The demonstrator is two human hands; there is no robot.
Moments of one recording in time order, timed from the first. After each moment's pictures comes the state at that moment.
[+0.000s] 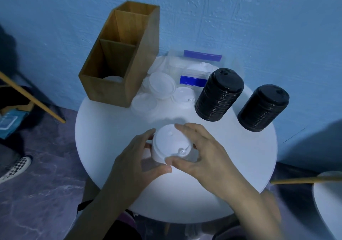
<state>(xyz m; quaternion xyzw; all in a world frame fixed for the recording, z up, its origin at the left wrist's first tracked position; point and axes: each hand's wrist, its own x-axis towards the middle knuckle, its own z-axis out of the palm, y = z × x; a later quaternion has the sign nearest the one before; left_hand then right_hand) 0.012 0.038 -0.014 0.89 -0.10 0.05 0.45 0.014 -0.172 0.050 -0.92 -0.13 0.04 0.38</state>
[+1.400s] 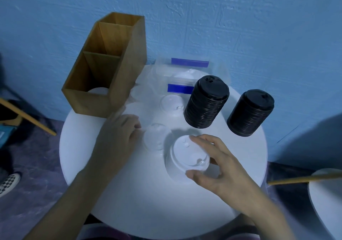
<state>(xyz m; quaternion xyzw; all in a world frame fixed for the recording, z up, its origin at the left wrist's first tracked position) 0.104 0.049 0.014 0.95 -0.17 0.20 0.17 0.006 -0.234 0.039 -0.89 -0.11 0.03 0.44</state>
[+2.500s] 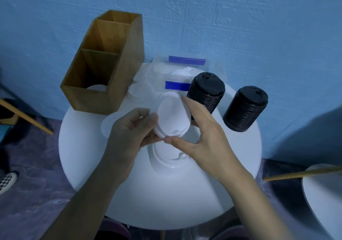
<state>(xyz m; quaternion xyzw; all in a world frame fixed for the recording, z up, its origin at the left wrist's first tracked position) 0.050 -0.006 0.072 0.62 -0.04 0.01 0.78 0.038 -0.192 0.074 -0.88 -0.14 -0.09 0.45</state>
